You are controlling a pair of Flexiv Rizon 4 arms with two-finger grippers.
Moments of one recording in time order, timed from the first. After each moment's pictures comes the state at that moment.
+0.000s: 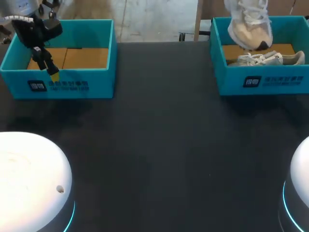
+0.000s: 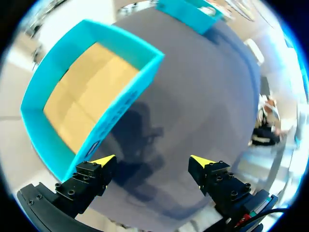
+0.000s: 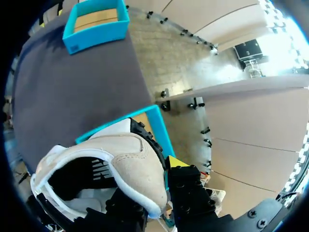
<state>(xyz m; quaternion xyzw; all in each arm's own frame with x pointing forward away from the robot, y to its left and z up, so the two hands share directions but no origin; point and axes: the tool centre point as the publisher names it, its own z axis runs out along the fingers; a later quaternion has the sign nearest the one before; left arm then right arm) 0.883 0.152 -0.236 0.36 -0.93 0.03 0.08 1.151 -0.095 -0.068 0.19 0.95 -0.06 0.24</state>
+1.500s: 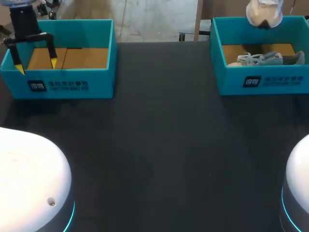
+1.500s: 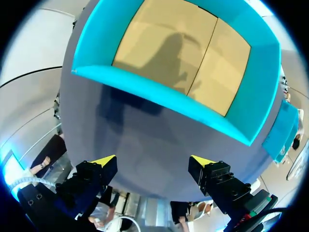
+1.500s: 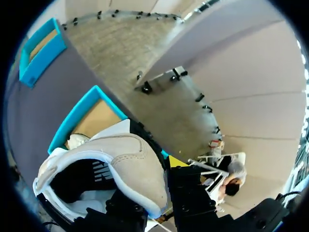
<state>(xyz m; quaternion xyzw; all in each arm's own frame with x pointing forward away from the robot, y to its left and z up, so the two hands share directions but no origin) 0.914 0.184 -0.245 0.81 -0.54 -0.16 0.15 1.227 -0.228 -0.078 0.40 0.89 -0.08 0.22</state>
